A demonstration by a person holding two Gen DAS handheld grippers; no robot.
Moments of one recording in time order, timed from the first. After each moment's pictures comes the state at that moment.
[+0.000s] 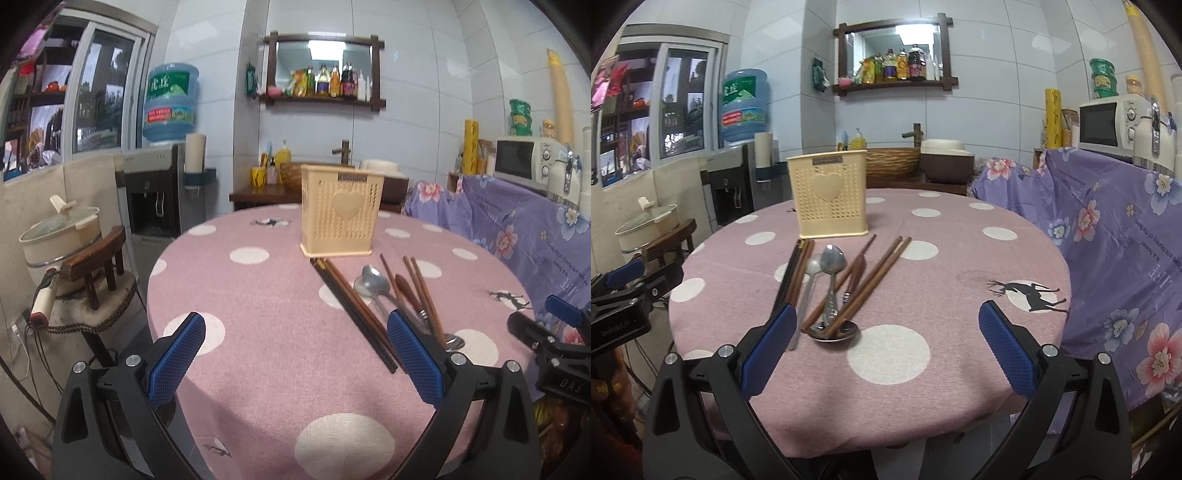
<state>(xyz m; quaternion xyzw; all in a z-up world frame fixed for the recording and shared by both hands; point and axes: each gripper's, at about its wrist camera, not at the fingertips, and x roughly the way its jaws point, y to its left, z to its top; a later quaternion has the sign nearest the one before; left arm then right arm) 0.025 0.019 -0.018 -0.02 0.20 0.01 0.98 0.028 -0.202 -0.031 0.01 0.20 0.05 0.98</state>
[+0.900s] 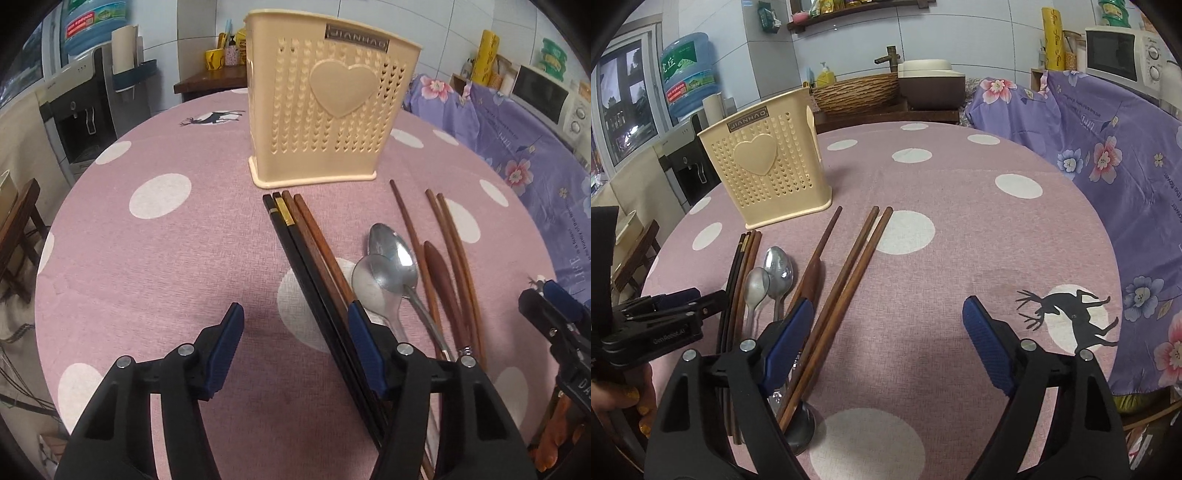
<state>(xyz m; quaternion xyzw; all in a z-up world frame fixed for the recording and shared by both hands) 0.194 -0.008 -0.050 -0.01 0.45 -0.05 0.89 0.178 -0.215 -0.040 0.06 0.36 0.03 0.93</state>
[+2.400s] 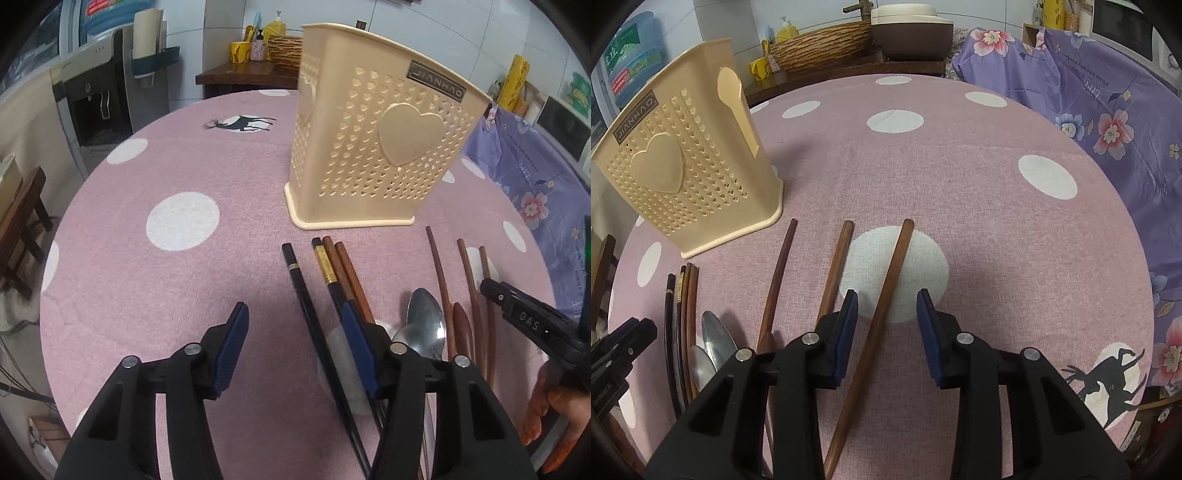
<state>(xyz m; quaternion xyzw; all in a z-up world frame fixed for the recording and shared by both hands) 0.242 0.019 -0.035 -0.05 0.45 -0.02 0.89 0.294 -0.211 -0.060 0.07 0.46 -0.02 0.89</state>
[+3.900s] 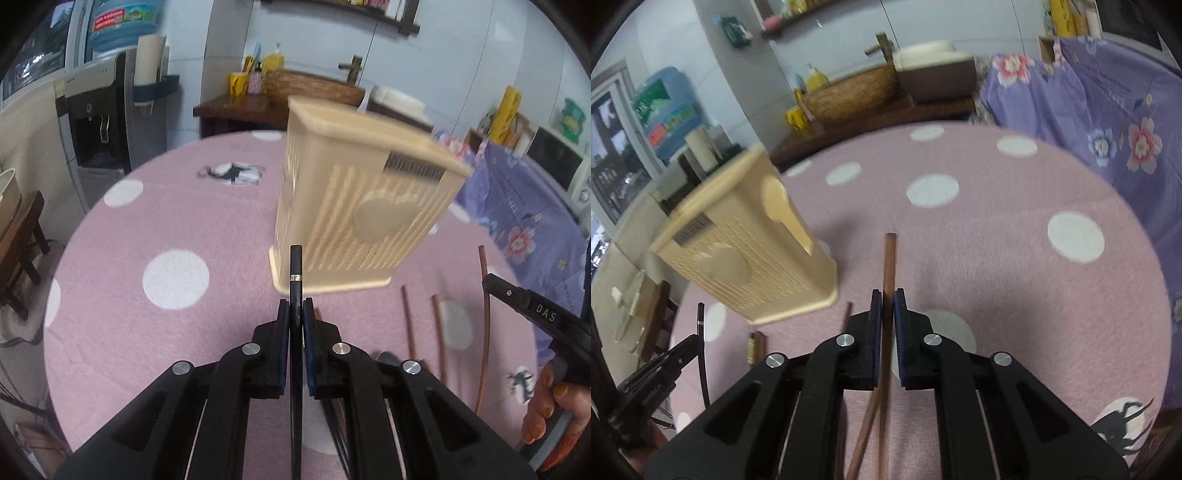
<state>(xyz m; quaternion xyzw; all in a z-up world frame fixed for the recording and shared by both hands) 0.251 0.025 0.013 -0.09 0.38 -0.04 0.92 0.310 -0.228 0.000 0.14 0.37 0.07 0.91</state>
